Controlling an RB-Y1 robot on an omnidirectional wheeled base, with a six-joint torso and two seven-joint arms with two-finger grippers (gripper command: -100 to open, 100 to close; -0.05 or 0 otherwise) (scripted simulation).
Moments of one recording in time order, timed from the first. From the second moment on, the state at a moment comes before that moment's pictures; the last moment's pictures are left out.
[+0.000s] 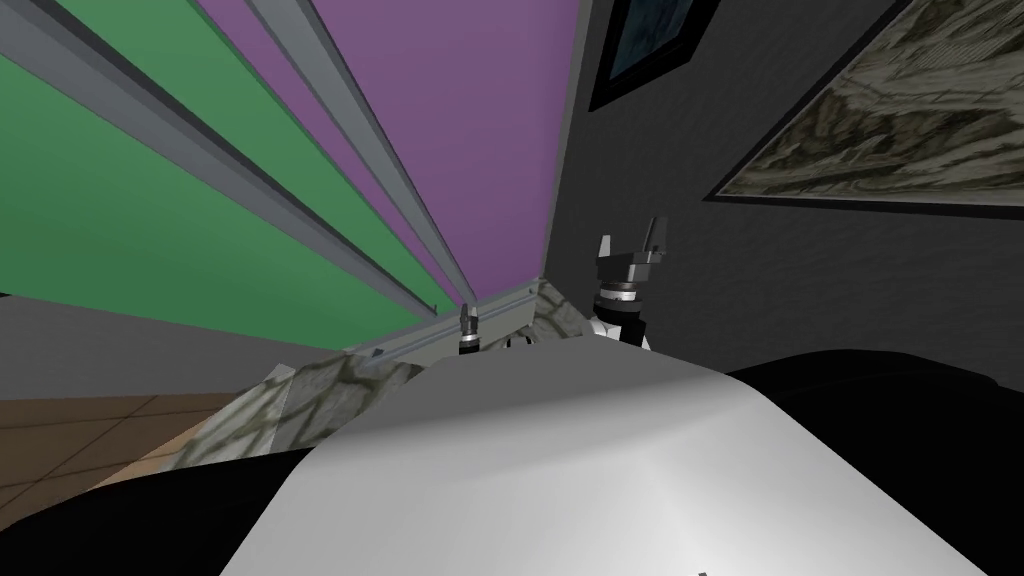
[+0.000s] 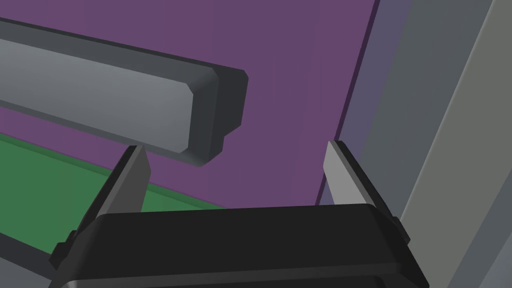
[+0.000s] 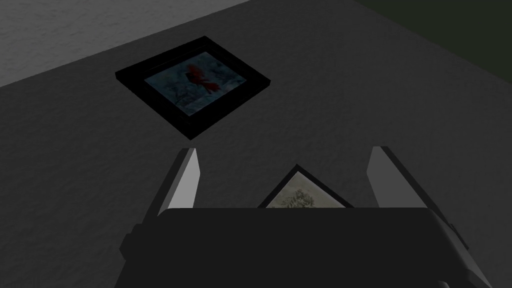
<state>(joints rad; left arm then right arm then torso) 0.27 0.04 -0.08 -1.28 -0.01 -0.93 0.10 0.48 0.00 -0.04 -2.35 -0.06 -0.58 -0.13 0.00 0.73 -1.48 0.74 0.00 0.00</state>
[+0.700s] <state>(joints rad) 0.30 -0.01 0.11 -1.32 -0.11 -0.91 0.21 0.48 0.00 -0.04 -2.35 -0.06 -0.58 -0.13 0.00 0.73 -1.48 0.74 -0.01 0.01</state>
